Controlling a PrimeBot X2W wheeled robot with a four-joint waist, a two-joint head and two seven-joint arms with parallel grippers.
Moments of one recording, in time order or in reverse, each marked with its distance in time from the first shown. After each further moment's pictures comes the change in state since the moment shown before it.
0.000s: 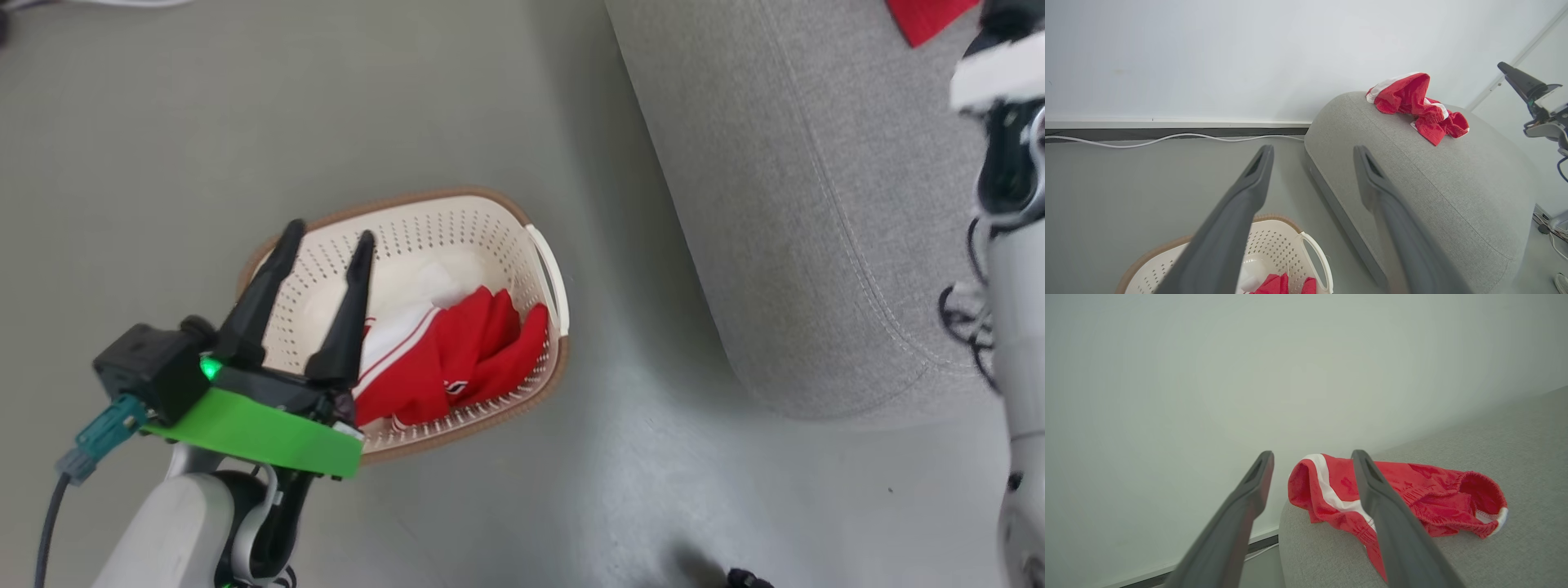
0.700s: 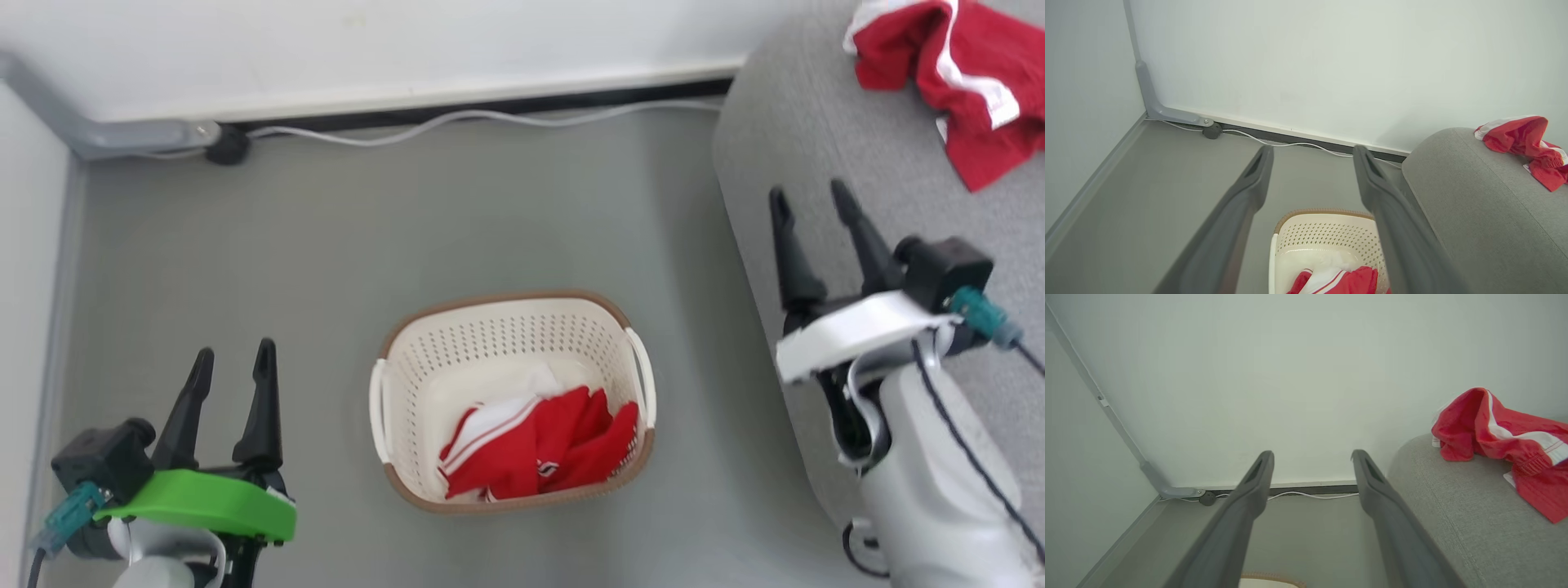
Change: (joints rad) left arm 0.160 -0.006 0.121 0.218 -0.055 0.038 -0.095; right arm 0.441 0.121 0.148 -0.189 -0.155 0.034 0.000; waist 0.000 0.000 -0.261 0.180
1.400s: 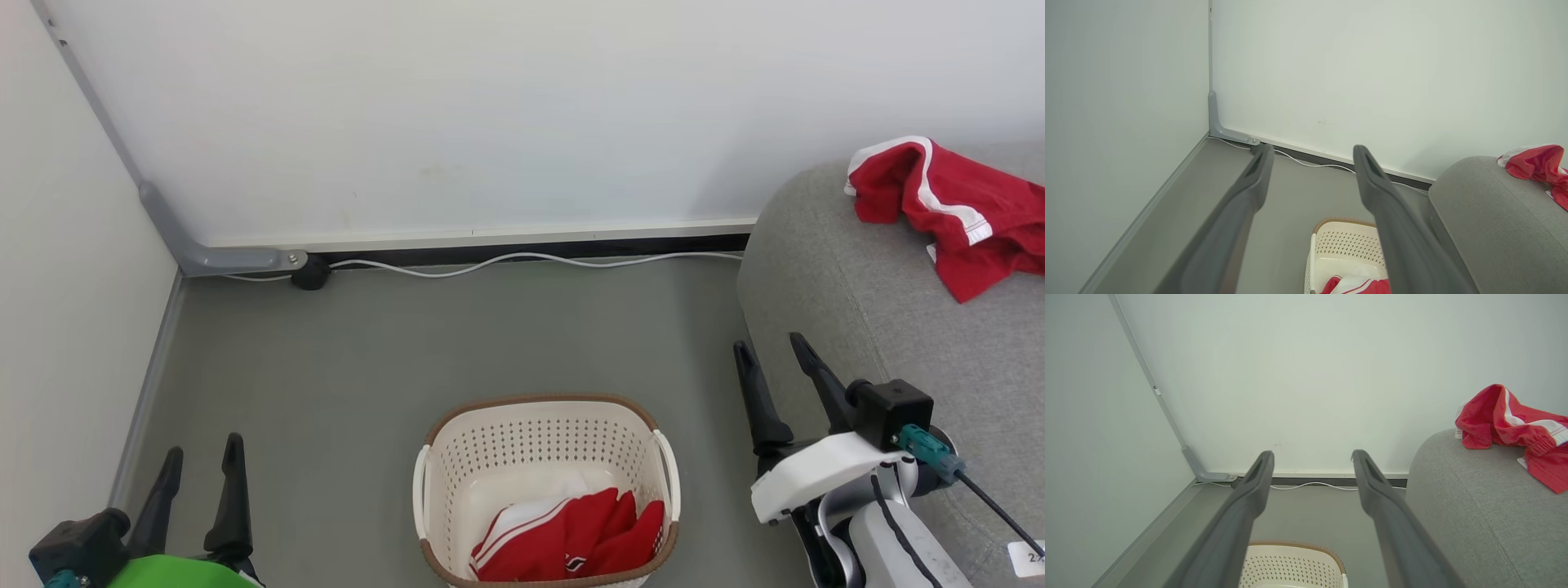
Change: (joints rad) left arm 0.181 0.024 0.058 0.031 -0.006 0.008 -0.022; right arm 0.288 0.027 0.076 -0.059 -0.034 -0.046 0.000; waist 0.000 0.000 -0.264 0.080
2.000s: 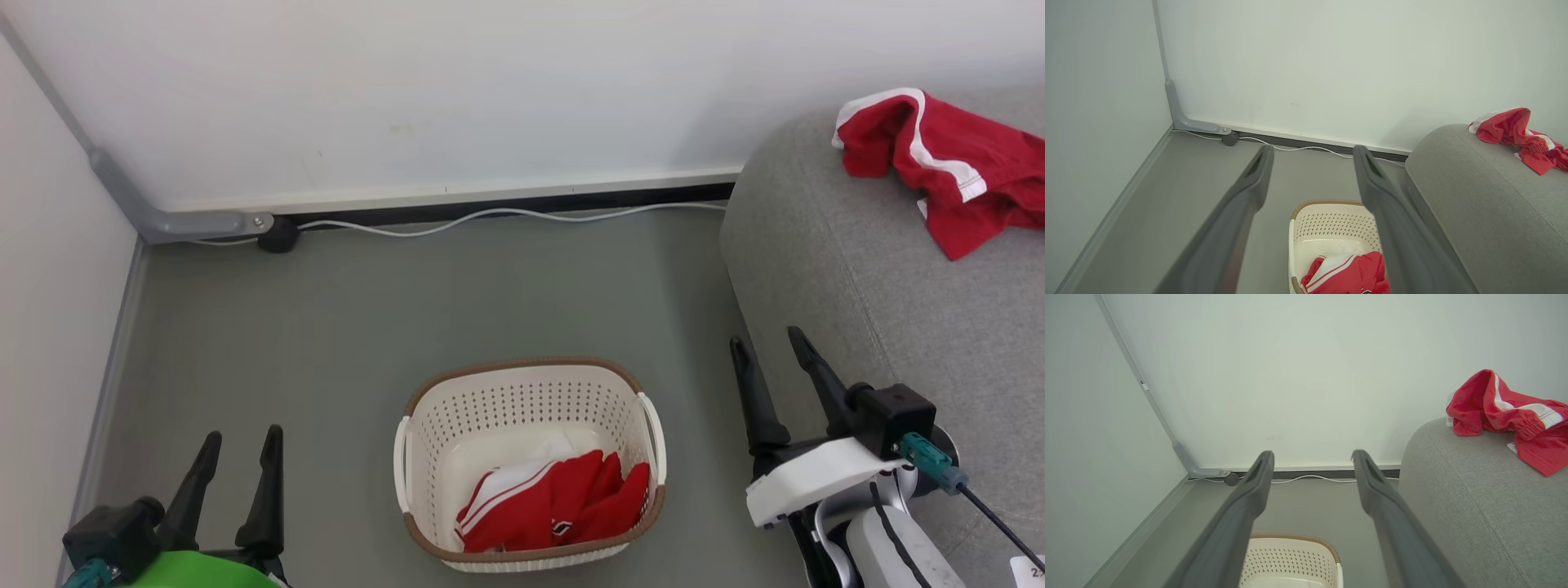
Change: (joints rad) left arm 0.008 0.021 -0.049 -0.078 0.021 -0.011 0.020; right arm 0.039 0.003 0.014 -0.097 -0.010 -0.035 0.000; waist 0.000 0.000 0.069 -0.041
